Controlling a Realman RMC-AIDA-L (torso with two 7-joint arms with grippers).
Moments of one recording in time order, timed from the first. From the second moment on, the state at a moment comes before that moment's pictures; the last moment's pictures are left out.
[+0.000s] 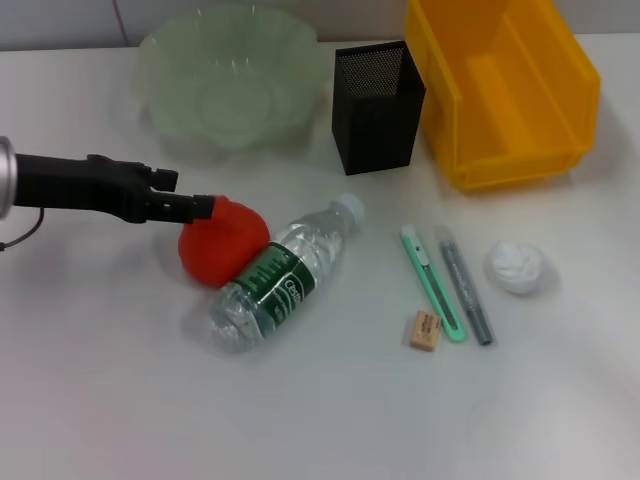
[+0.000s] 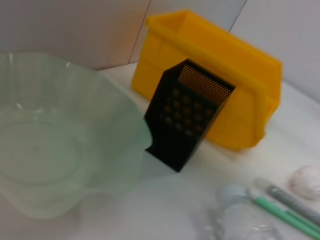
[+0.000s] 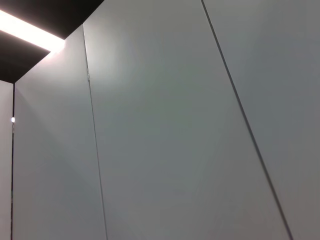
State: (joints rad) left arm -0.57 -2.05 0.76 0.92 2.25 1.52 -1.91; right arm 0.42 2.07 -0.50 -0.44 -1.21 -1.70 1.05
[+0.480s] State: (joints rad) left arm -0.57 -2.06 0.80 0.85 2.27 1.42 -1.83; right arm 0.44 2.07 -0.51 -0.44 -1.22 -1.69 1.06
